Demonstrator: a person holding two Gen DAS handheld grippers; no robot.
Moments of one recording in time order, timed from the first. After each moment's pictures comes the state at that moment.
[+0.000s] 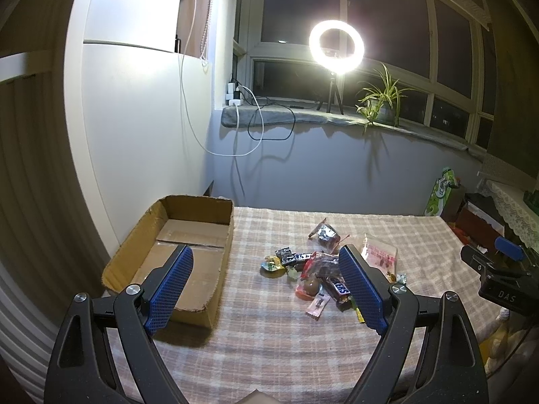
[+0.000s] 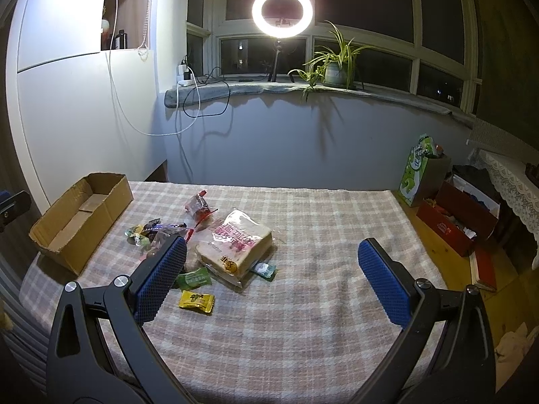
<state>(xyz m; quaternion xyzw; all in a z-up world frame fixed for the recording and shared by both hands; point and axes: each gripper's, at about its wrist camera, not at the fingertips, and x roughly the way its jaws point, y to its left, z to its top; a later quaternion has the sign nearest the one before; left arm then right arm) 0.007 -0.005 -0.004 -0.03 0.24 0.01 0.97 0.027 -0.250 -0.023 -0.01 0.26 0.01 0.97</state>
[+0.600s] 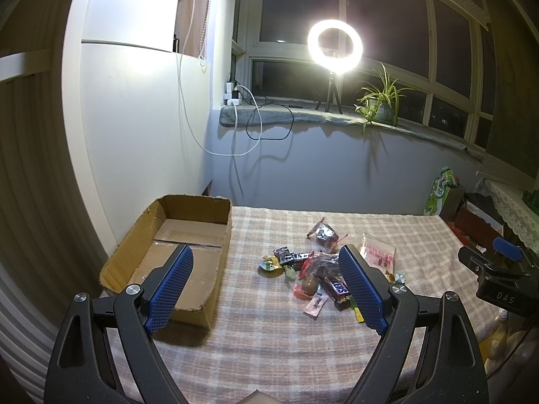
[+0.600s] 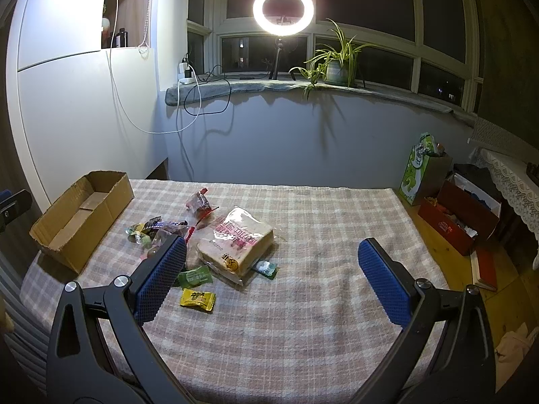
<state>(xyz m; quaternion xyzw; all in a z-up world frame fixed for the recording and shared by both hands) 0.005 -0.009 -0.005 -0.03 0.24 0.01 0.97 0.027 -0.248 -0.025 -0.01 0.26 0.01 0.97</state>
